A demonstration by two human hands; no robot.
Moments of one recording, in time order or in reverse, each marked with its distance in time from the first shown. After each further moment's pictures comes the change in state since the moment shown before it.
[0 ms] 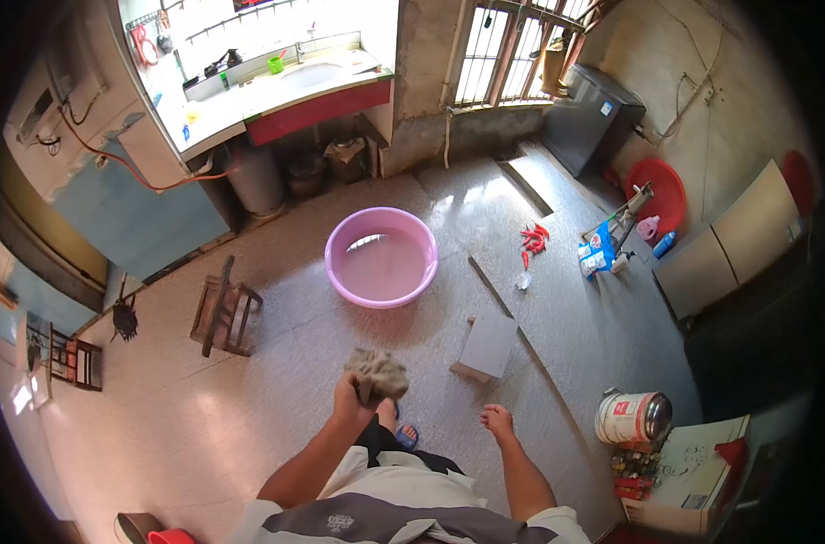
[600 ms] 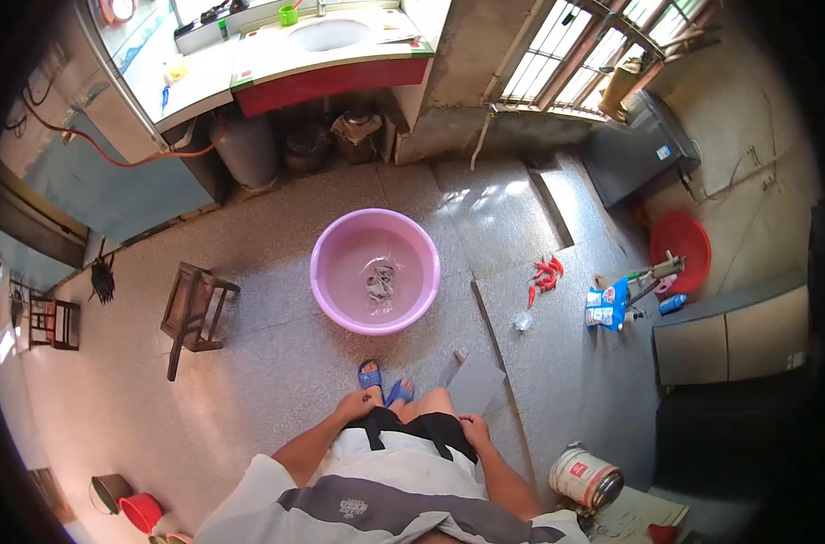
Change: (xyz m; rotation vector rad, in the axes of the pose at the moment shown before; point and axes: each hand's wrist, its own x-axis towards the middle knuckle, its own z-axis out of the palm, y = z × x) left_hand 0.234 -0.050 -0.081 1.618 0.016 -0.099; right_hand 0.121 -0.162 0.010 -0.531 -0.070 -0.003
